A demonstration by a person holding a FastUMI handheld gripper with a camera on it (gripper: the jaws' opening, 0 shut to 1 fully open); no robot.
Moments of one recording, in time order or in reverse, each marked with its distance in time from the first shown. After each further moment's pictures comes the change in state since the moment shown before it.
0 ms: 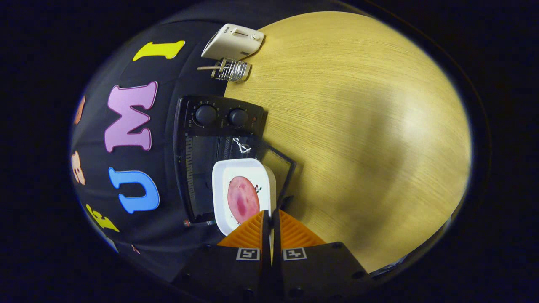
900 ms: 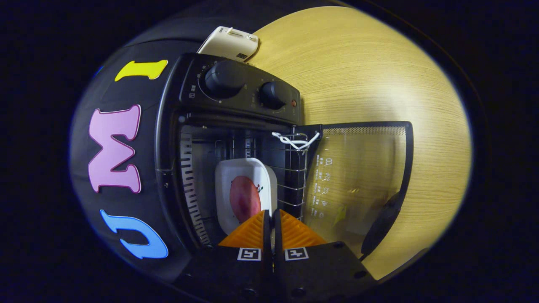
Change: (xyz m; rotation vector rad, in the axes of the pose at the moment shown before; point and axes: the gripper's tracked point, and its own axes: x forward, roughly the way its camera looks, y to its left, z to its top) arm 0.130 0.092 -0.004 0.207 -0.228 -0.015
